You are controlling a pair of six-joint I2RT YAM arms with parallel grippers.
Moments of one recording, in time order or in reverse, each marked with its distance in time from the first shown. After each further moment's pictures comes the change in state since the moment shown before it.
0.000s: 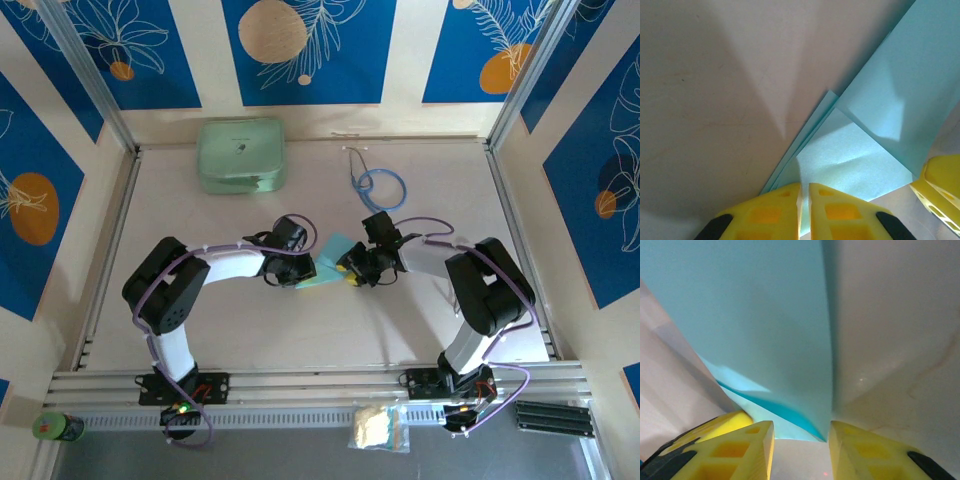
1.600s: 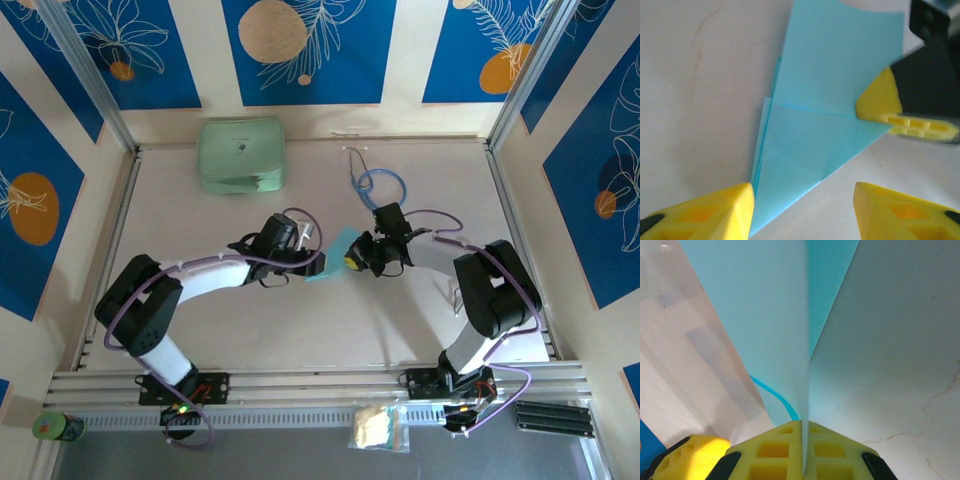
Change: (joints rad) left arm -0.023 -0.182 -0.103 0.189 -0.035 0.513; right arm -0.080 -0.034 0.026 -0.003 -0.045 -0.029
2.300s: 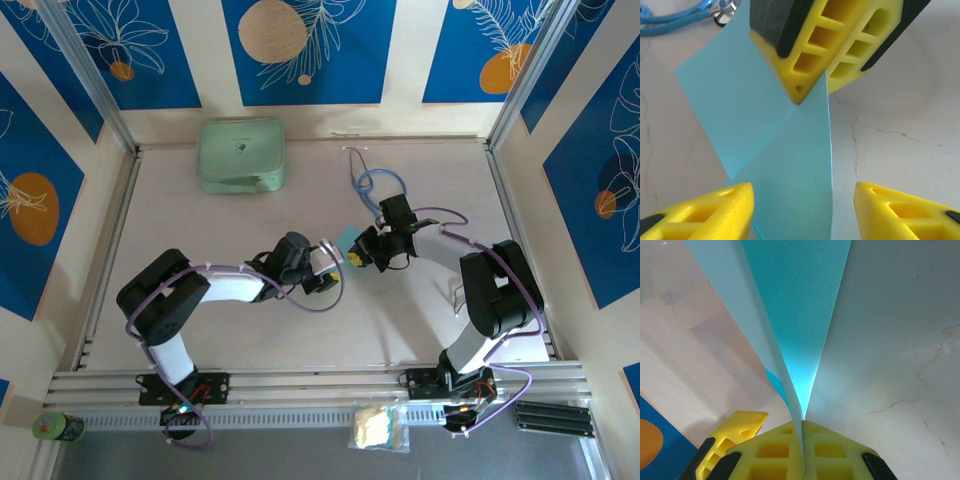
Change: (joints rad) left arm -0.099 0.121 -0.097 0.383 -0.051 0.745; right arm -0.050 -0.008 0.068 -0.138 -0.083 0.008
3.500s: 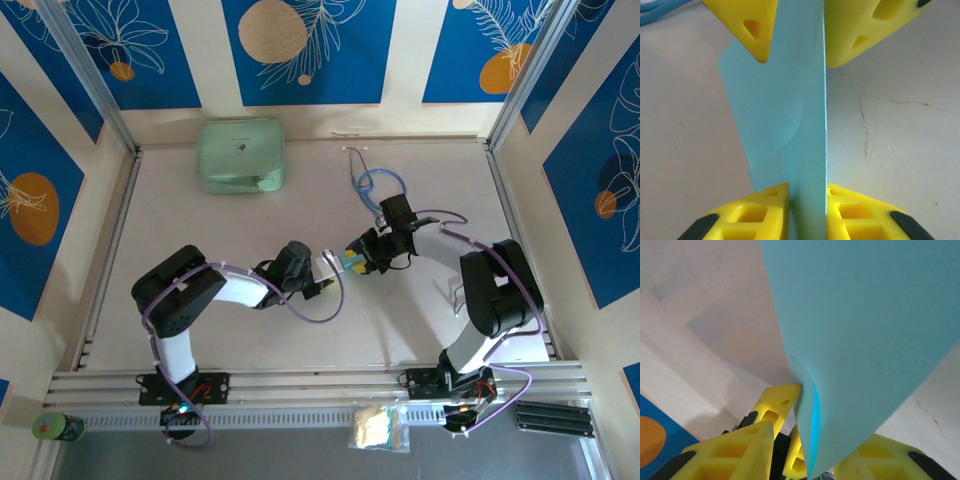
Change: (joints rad) left arm -0.013 0.082 -0.049 0.125 -0.050 0.063; right arm -0.003 0.010 0.016 -0.062 -0.040 0.010
